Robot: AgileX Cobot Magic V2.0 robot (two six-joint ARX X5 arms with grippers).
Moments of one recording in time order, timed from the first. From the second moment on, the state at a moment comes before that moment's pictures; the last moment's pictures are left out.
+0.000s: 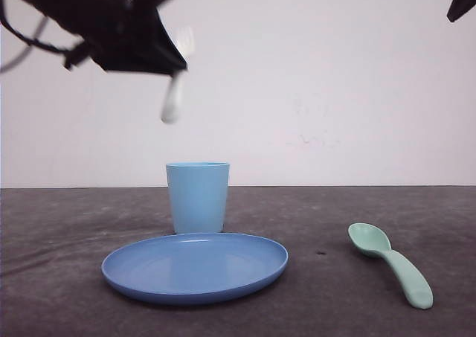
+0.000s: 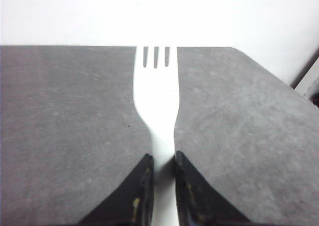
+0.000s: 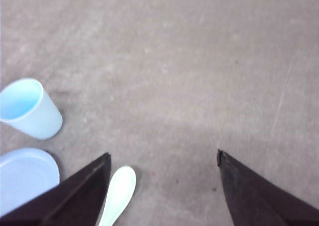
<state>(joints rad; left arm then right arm) -0.50 1.36 0.82 0.32 0.10 -0.23 0.19 0.76 0.83 -0.58 -0.16 0.12</state>
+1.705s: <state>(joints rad) -0.54 0.78 0.82 -0.23 0.09 -0.29 0.74 1.38 0.83 -0.64 0.15 0.65</state>
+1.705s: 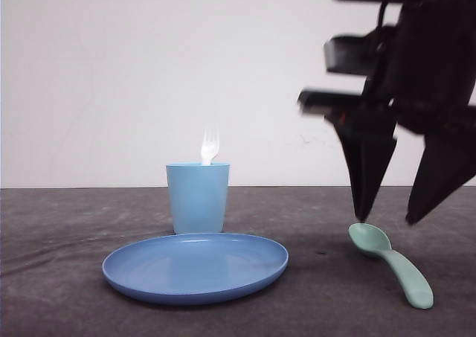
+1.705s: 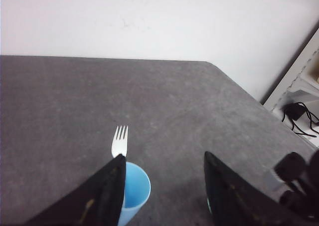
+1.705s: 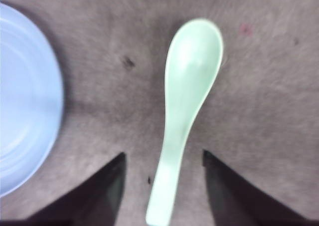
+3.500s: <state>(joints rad) -0.54 0.73 0.82 -0.39 0.11 -0.30 0.81 1.69 1.07 0.28 0.25 0.34</state>
